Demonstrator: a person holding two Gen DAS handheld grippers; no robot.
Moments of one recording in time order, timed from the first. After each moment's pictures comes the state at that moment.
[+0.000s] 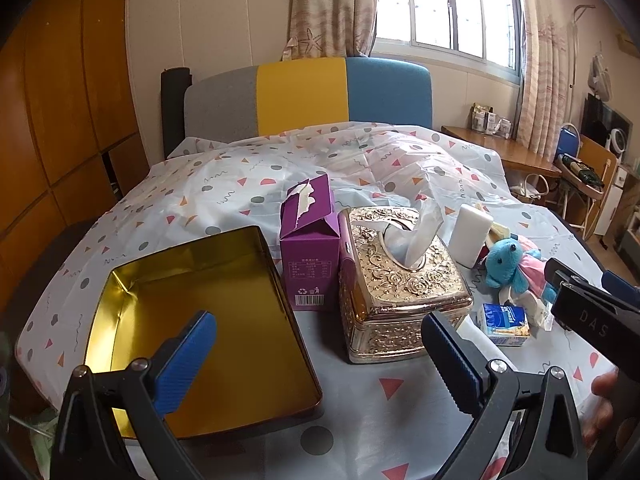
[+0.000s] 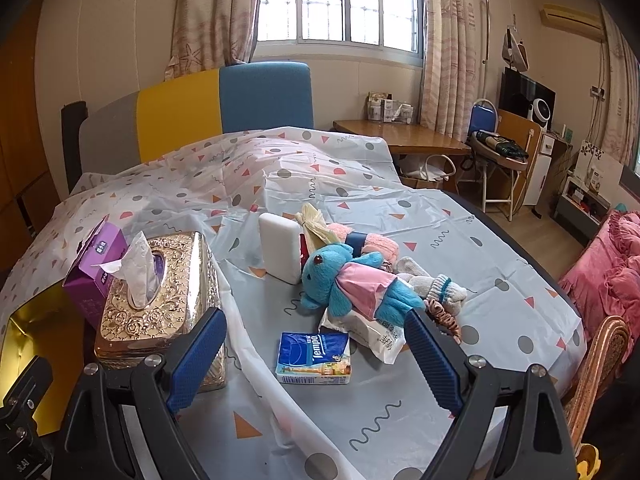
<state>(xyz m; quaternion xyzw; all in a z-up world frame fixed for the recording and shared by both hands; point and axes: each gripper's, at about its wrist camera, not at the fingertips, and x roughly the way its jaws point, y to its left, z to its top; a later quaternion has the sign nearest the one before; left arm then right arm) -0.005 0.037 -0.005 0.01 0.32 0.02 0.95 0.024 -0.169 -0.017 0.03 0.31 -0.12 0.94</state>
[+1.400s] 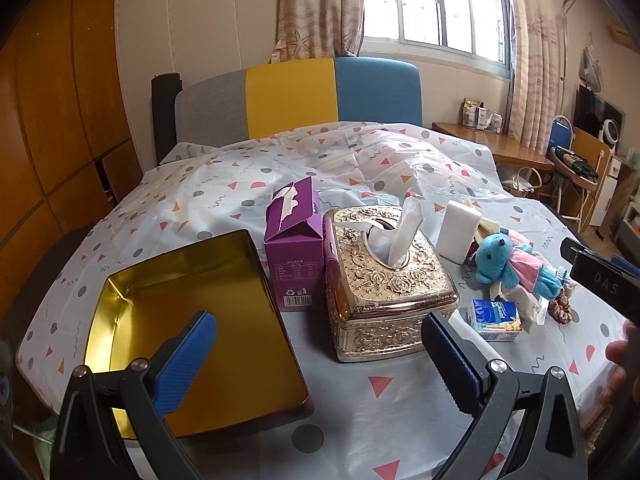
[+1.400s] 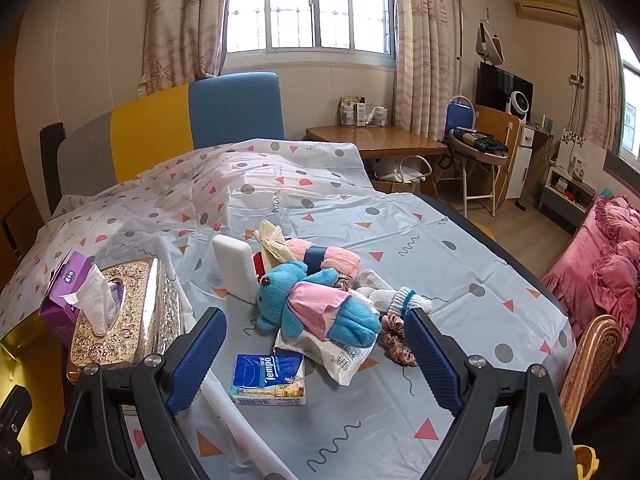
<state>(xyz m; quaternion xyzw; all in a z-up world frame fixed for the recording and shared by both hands) -0.008 0.022 -0.001 0.03 0.32 0.01 0.95 0.026 -0.214 -0.013 0.05 0.30 -0.15 0.94</state>
